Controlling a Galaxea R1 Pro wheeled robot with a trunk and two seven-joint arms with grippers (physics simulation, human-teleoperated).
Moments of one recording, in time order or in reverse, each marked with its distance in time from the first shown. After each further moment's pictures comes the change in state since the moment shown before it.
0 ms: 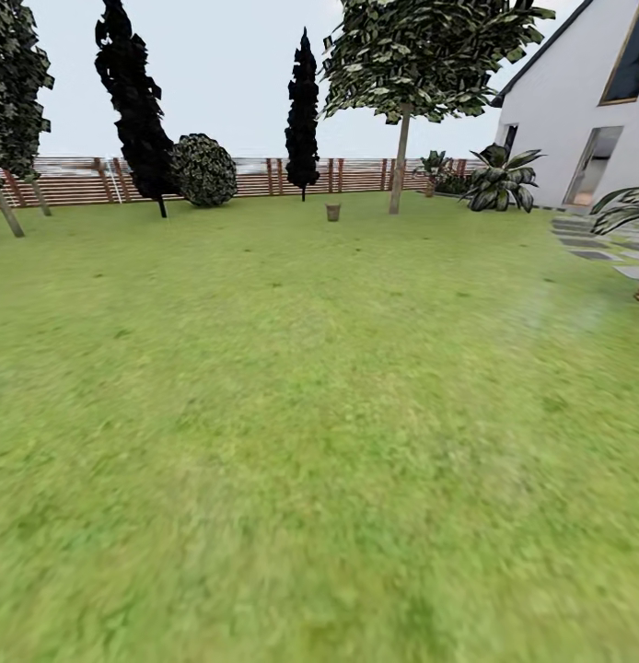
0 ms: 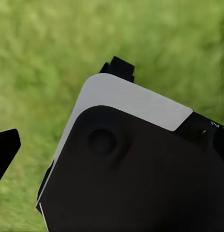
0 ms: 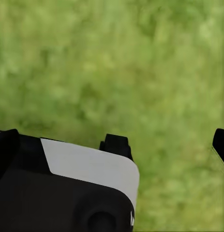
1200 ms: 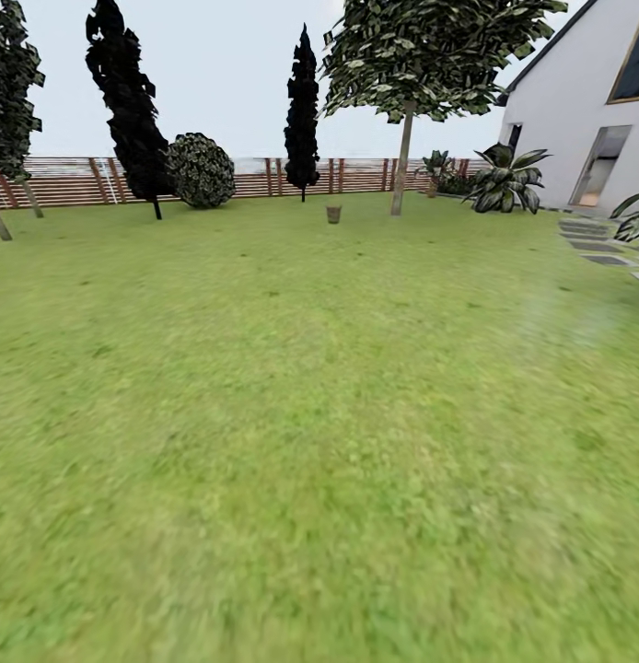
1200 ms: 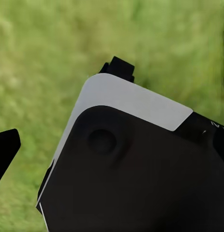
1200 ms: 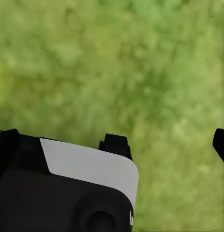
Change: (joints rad) left arm 0.000 0.000 0.000 0.000 -0.001 0.000 0.000; right arm 0.000 -0.001 0.000 0.000 0.000 0.001 0.000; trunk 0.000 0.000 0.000
